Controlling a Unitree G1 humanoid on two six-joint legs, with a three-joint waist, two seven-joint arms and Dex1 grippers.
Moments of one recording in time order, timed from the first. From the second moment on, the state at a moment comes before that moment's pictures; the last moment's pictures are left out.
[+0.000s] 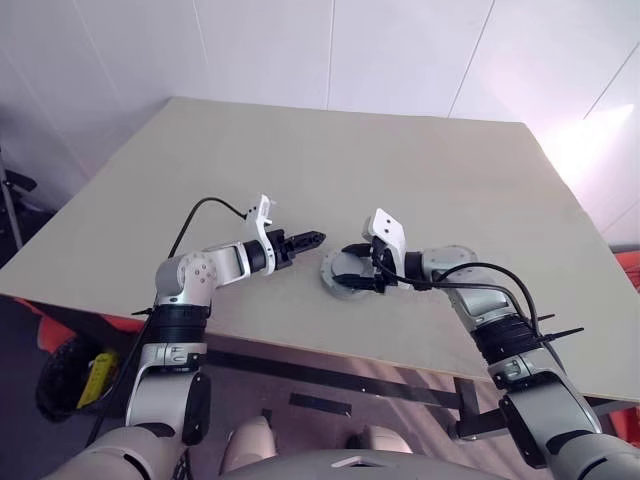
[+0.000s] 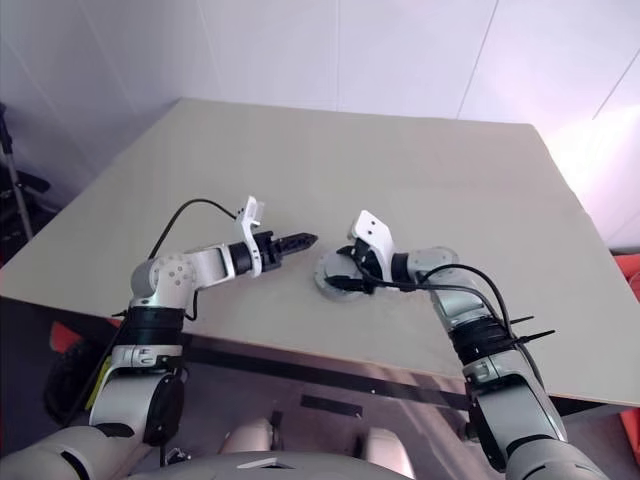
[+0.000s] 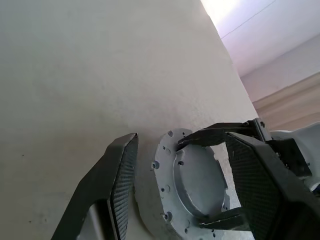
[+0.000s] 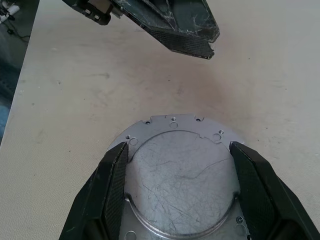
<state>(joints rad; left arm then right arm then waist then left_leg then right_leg) -0.60 0.13 0.21 0.21 -0.71 1.16 -0.45 -0.49 -0.44 0.25 0.30 0.13 0.27 1.05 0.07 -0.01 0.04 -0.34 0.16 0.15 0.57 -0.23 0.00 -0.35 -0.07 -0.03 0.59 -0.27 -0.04</state>
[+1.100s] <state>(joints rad) -0.73 0.08 0.23 0.41 -0.78 1.40 -0.43 -0.48 -0.44 0.26 0.29 0.13 0.26 1.02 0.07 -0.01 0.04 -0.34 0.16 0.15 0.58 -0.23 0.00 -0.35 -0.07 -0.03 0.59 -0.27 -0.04</state>
